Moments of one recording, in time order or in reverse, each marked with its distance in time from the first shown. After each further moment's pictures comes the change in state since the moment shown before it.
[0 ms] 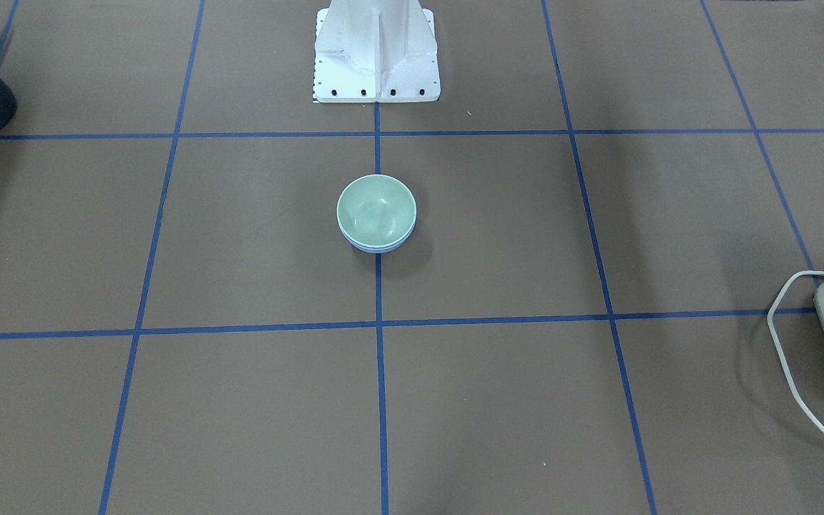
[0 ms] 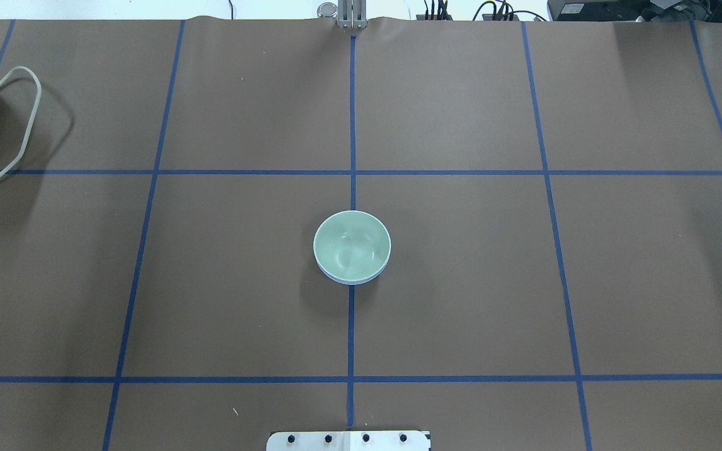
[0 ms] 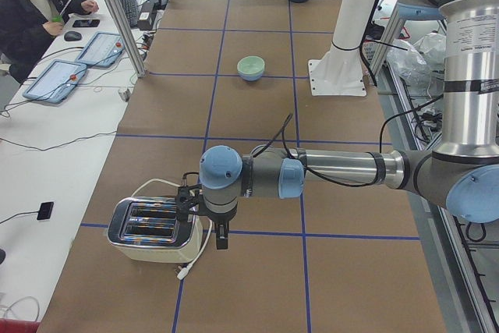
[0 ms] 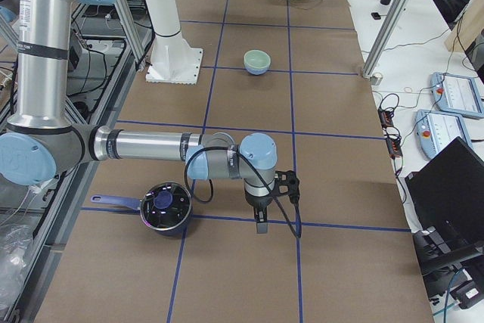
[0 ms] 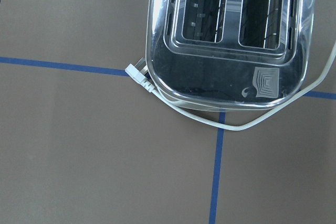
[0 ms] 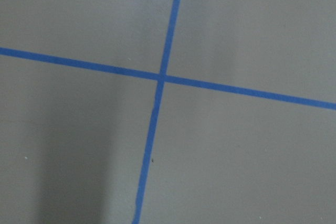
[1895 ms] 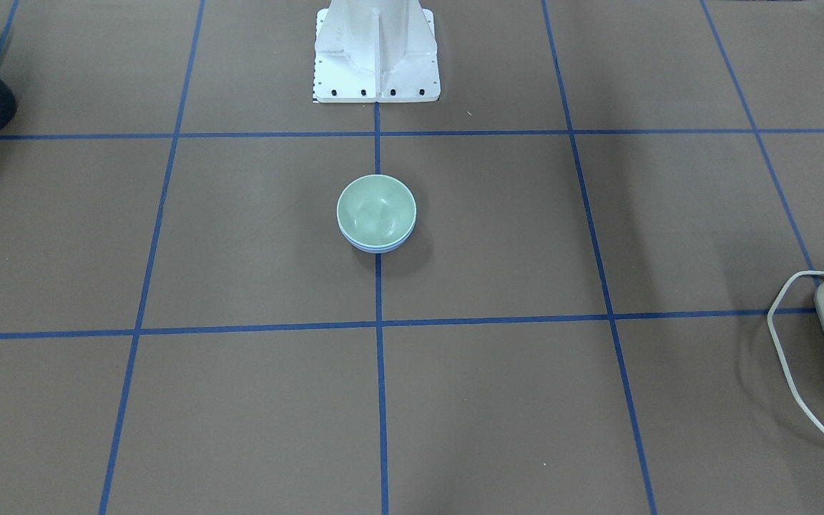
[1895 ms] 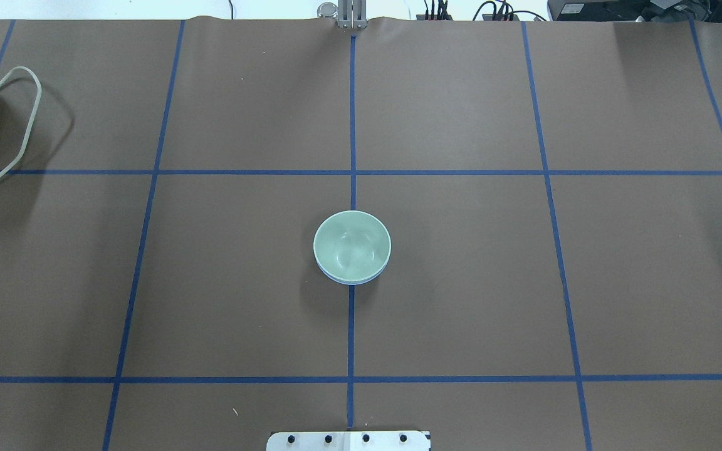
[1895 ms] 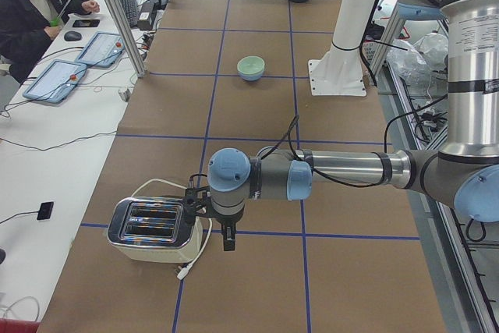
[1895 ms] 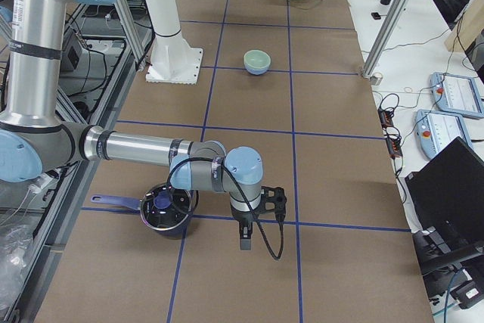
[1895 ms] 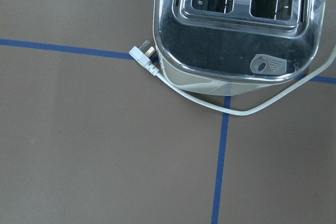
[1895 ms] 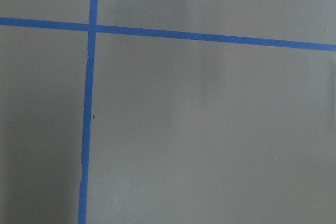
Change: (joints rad) left arm 0.000 0.028 -0.016 -0.007 0.000 -0.001; right arm 0.026 -0.038 -0.010 0.000 -0.033 0.007
